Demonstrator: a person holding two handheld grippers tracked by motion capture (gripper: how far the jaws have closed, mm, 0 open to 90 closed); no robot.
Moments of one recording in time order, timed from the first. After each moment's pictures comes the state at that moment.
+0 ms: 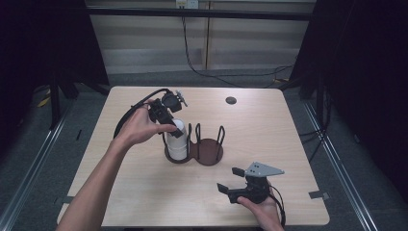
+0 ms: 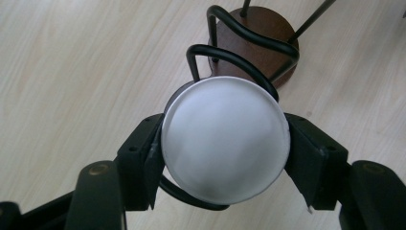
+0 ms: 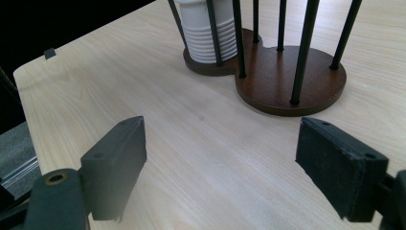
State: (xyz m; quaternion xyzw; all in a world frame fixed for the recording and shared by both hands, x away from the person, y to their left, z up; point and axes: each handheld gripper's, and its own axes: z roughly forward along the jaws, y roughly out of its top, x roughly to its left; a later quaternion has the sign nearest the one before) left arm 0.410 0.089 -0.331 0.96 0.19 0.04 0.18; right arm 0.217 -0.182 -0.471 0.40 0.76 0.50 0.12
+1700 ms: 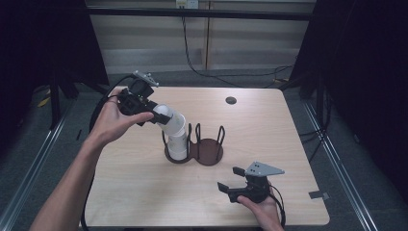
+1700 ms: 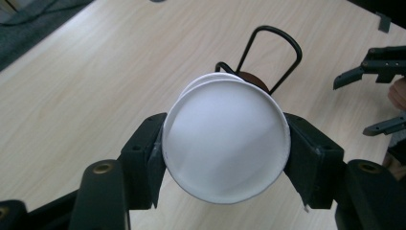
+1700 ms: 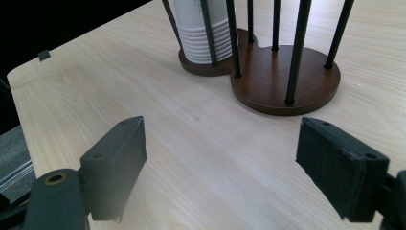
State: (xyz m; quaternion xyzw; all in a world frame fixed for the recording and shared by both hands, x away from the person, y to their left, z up) left arm 0.391 0.155 -0.279 0.91 0.25 0.05 0.33; right arm 0.218 -0.182 -0.471 0.40 0.76 0.50 0.12
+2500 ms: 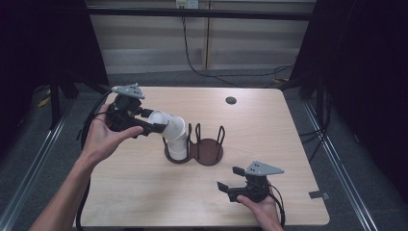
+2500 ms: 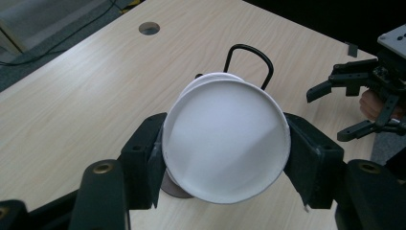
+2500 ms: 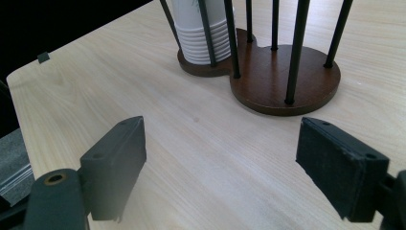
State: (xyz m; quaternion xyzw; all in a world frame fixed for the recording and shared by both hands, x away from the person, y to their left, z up) left arm 0.353 0.175 -0.293 0.88 0.24 0.06 0.41; right arm 0.219 -0.182 -0.472 0.41 0.75 0.50 0.12
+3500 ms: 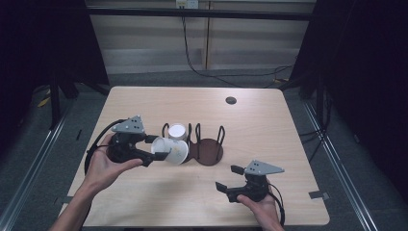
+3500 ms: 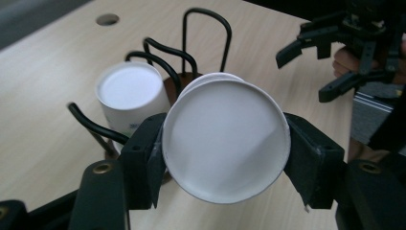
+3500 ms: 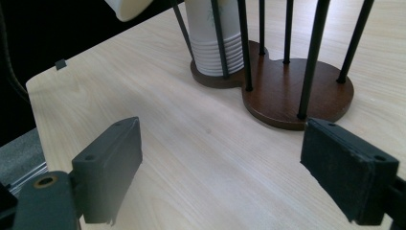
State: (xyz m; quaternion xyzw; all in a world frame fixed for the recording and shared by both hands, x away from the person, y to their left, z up) left arm 0.311 0.181 -0.350 0.88 0.18 0.05 0.44; right arm 0.220 -0.179 -0.465 0.39 0.75 0.52 0.11
